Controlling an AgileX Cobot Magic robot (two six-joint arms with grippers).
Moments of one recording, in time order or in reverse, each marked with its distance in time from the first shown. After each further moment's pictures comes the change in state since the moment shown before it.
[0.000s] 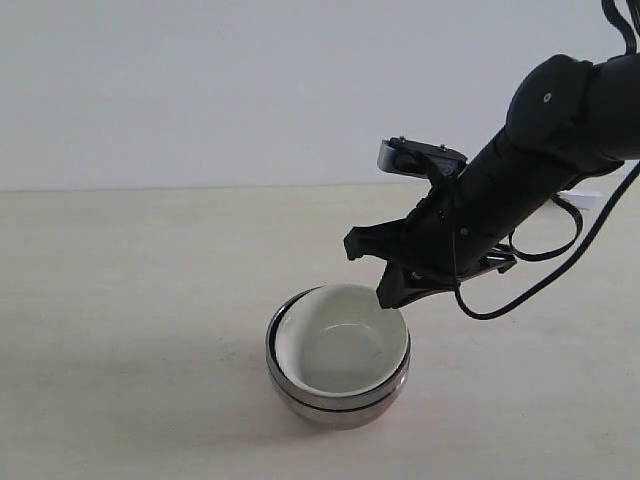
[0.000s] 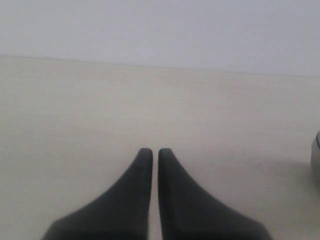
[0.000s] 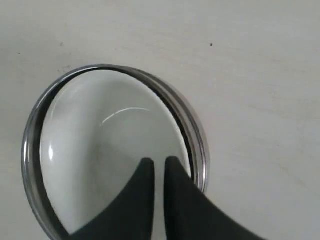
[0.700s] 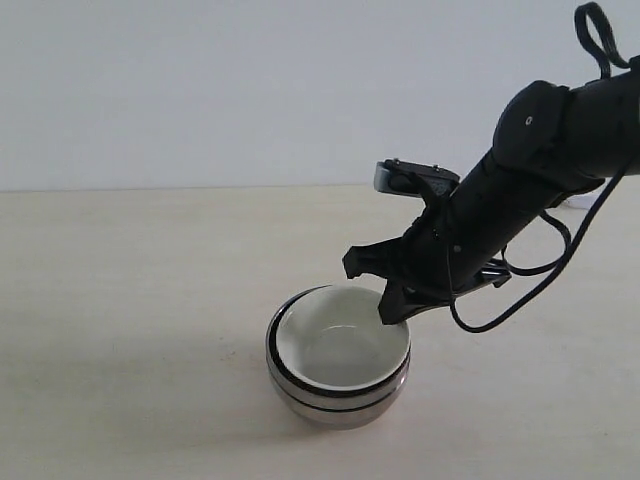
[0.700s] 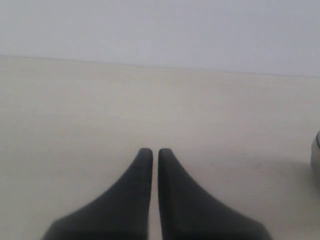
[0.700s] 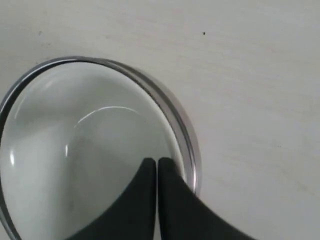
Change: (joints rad) left arm 0.000 0.000 0.000 0.000 0.000 0.000; right arm 0.000 0.062 0.000 -0.002 -0.015 -0.018
